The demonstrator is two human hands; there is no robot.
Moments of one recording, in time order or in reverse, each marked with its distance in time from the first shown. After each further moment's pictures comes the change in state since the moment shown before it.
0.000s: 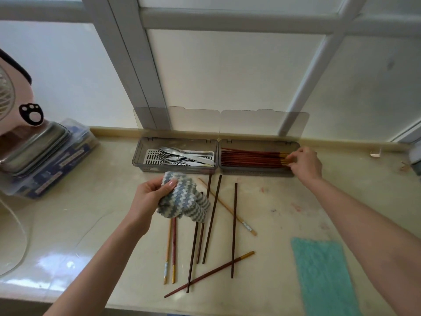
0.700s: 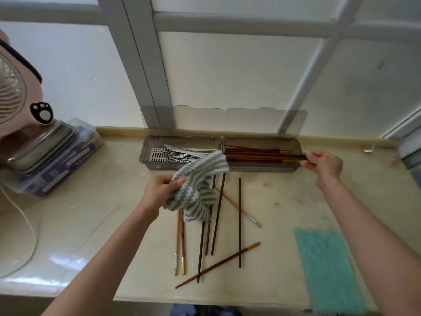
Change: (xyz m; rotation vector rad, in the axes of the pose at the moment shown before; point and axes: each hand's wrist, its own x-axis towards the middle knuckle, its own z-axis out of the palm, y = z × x) left_hand 0.009 -0.004 -0.013 0.224 -0.055 -0.028; right_hand -0.051 -0.014 -0.045 1.182 0.189 0.501
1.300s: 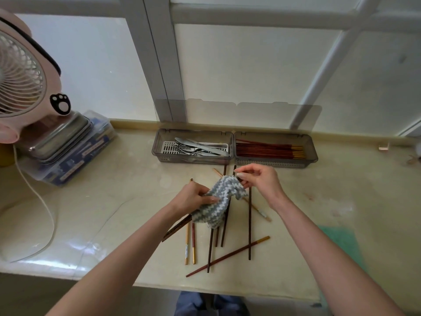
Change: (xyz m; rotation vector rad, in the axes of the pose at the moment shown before) left_hand -0.002 -0.021 0.022 0.481 -0.349 0.052; right_hand -0.143 0.039 0.086 -0.336 -0.654 -0.166
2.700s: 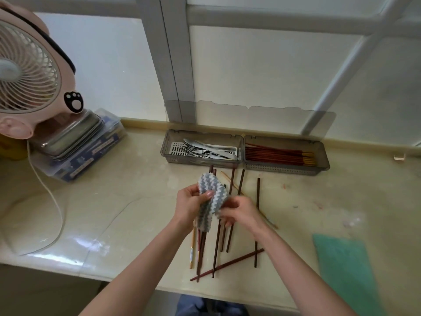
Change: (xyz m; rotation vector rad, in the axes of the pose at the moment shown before) left_hand -0.010 -0.009 0.016 -0.836 0.413 -0.098; right_hand -0.041 0.010 0.059 -0.005 -0.336 0.203
